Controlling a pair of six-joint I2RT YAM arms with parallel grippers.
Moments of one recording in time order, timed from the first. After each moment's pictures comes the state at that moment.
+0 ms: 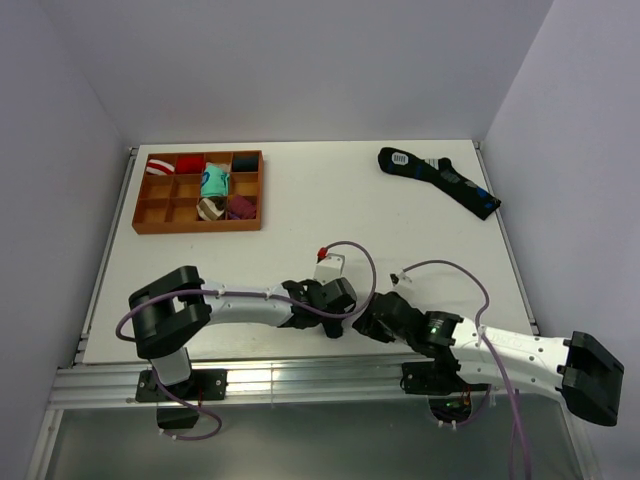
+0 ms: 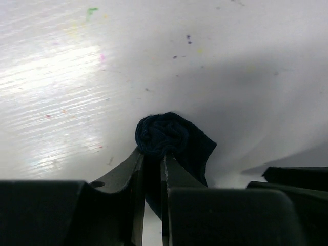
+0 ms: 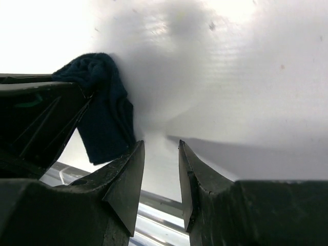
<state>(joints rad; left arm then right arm) -1.23 1.74 0.98 -0.26 -0.44 -0.88 1.03 0.81 0.24 -0.31 0.26 1.26</state>
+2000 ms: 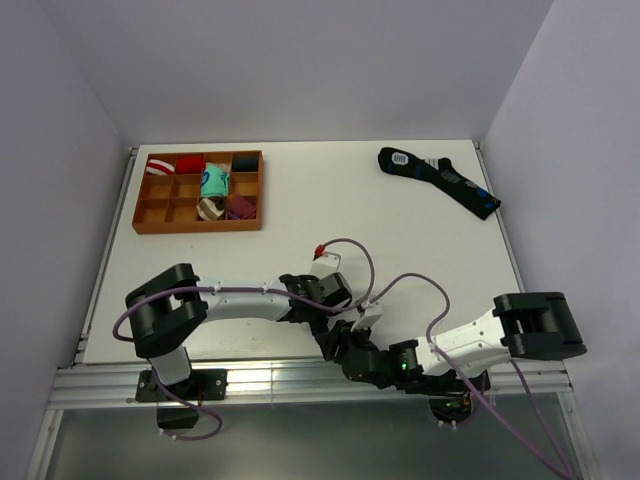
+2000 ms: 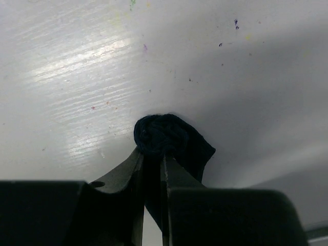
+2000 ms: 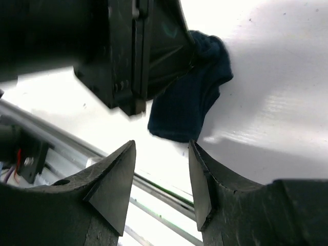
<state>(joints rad) -1.21 1.74 1.02 -0.44 -0.48 -0.81 1.59 1.25 0.27 0.28 0.87 1.22</state>
